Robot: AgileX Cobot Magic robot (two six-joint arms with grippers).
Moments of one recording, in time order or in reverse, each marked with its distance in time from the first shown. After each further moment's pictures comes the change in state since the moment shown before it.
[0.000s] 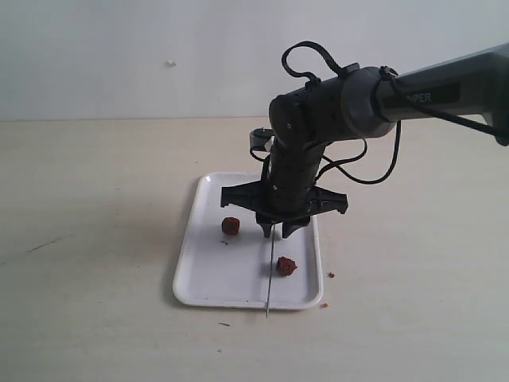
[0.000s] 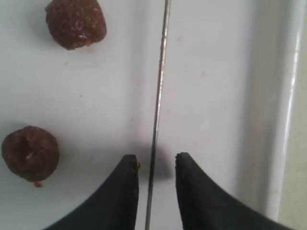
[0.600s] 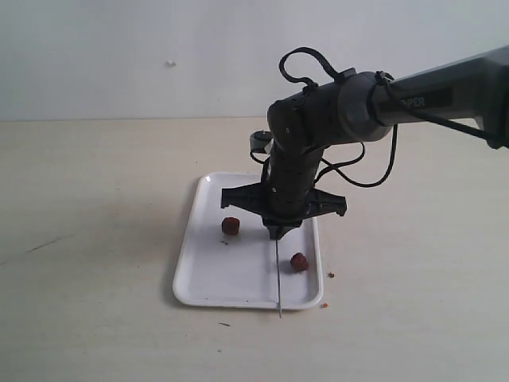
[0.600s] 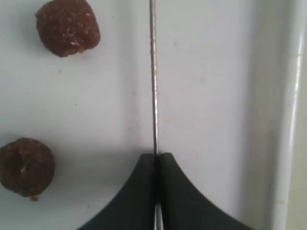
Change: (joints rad) left arm 0.000 0.000 0.000 0.000 0.000 0.000; right arm 0.000 0.019 -0.006 -0.014 -0.014 0.028
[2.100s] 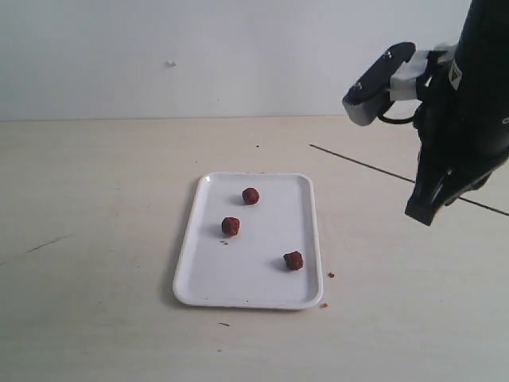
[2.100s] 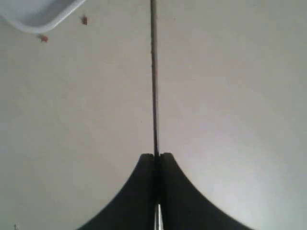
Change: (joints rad) left arm 0.000 0.000 0.000 0.000 0.000 0.000; right arm -0.074 -0.708 0.327 -0.196 0.467 -0.930
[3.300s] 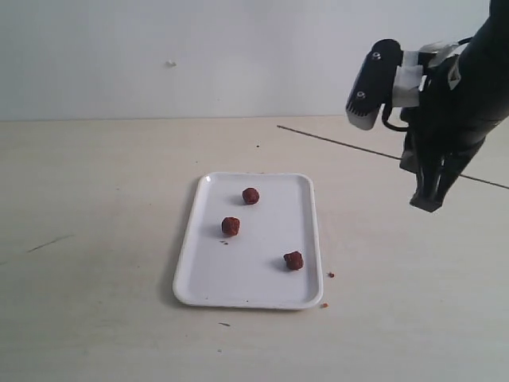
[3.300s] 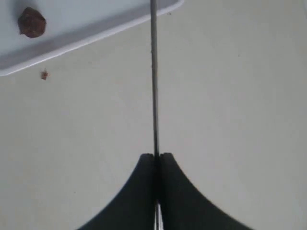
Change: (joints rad) left arm 0.000 0.000 0.006 0.001 -0.480 -0.040; right arm -0.115 0.000 0.094 0.054 -0.390 -0.374
